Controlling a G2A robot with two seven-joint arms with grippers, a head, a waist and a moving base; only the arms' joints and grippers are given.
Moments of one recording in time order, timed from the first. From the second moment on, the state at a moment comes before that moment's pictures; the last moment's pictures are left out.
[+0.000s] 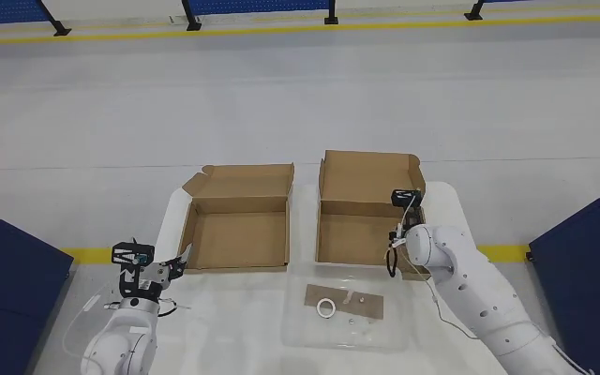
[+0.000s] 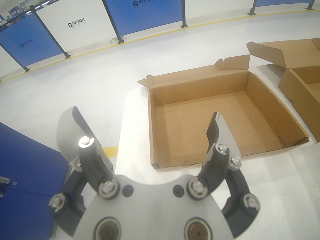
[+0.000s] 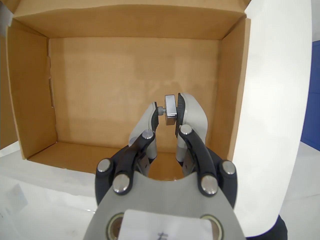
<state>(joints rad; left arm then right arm) 1.73 -1.15 -1.60 -1.80 1.33 0.00 0.00 -1.02 -1.05 1.02 -1.48 -0.94 0.51 1.02</state>
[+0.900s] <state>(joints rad) 1.73 -1.15 -1.60 -1.80 1.33 0.00 0.00 -0.97 -1.10 0.98 -1.31 -0.93 0.54 1.03</state>
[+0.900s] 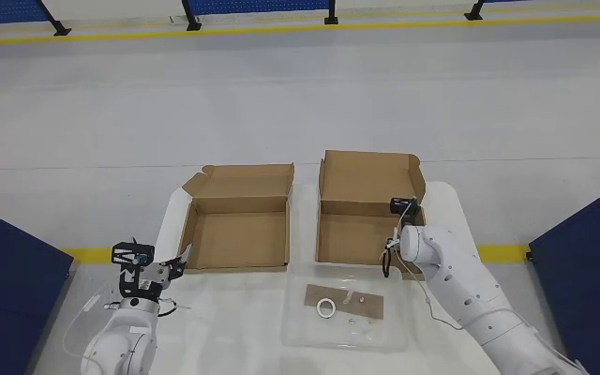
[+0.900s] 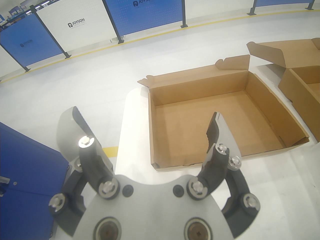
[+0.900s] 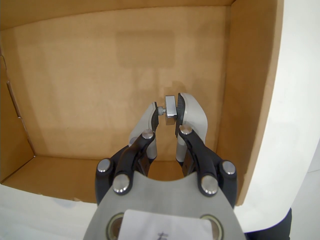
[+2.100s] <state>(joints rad) 1.73 -1.15 -1.60 -1.80 1.33 0.00 0.00 -1.06 -1.09 1.15 -1.53 -1.00 0.47 1.09</state>
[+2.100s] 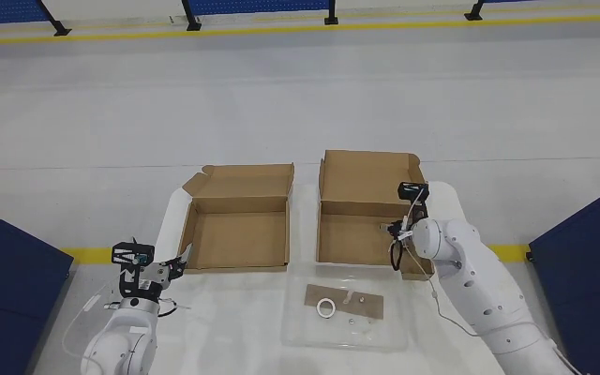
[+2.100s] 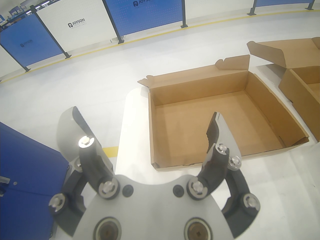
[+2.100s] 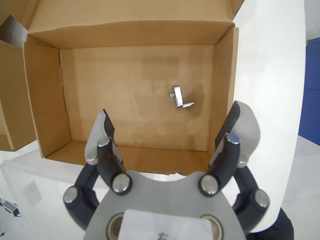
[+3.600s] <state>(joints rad) 1.73 -1.15 -1.60 -1.80 1.33 0.00 0.00 -1.10 -1.05 1.22 -1.83 -0.86 -0.09 1.17</state>
